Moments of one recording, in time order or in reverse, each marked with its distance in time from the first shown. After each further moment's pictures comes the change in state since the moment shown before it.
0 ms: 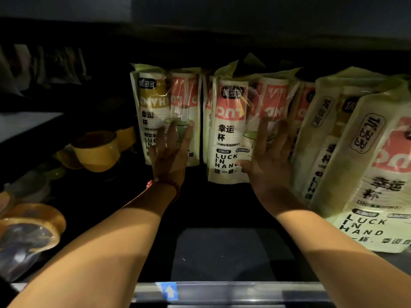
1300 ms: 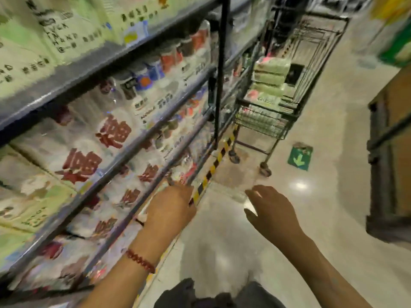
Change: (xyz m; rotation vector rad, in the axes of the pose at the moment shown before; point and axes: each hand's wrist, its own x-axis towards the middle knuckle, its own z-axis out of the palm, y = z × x) left_hand -0.460 0.251 -0.281 -0.353 -1.020 1.140; right_hand -0.585 0.171 -0.343 -0.397 -0.589 0.725
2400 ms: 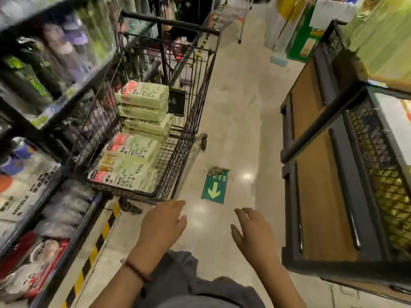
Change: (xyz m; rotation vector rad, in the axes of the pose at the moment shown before) left_hand 0.512 0.473 0.051 -0.155 -0.085 0.229; right_hand 0.191 0.608 0.029 0.068 0.030 0.454
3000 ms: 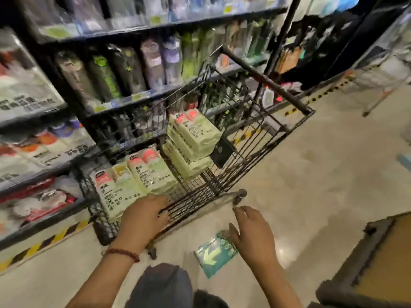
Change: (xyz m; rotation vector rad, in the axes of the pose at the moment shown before) left_hand 0.265 0.050 -0.062 -0.134 0.236 -0.692; right_hand 0.428 0.078 -0.055 -0.023 -0.124 -0.739
